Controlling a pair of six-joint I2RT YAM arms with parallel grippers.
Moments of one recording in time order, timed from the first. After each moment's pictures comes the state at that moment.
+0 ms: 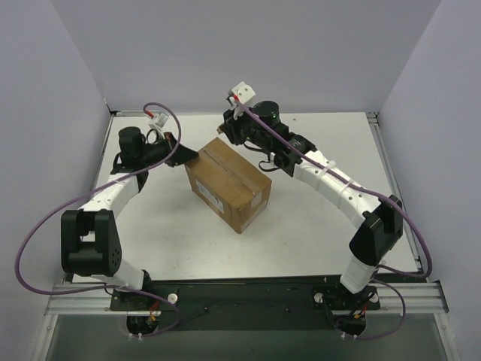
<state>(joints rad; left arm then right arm) -0.02 1.52 0.98 0.25 0.92 -0.47 0.72 1.69 1.60 -0.12 -0.04 -0.07</state>
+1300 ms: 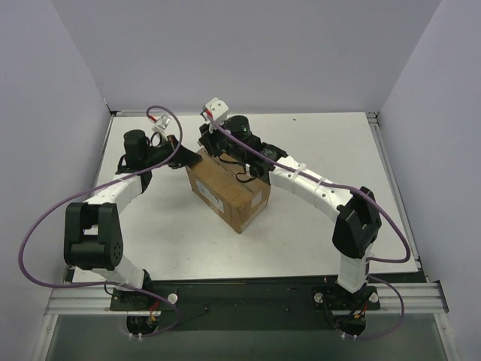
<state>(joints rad) -0.04 1.58 0.96 0.30 0.90 -0.57 0.83 1.85 1.65 -0.03 0.06 -0.05</state>
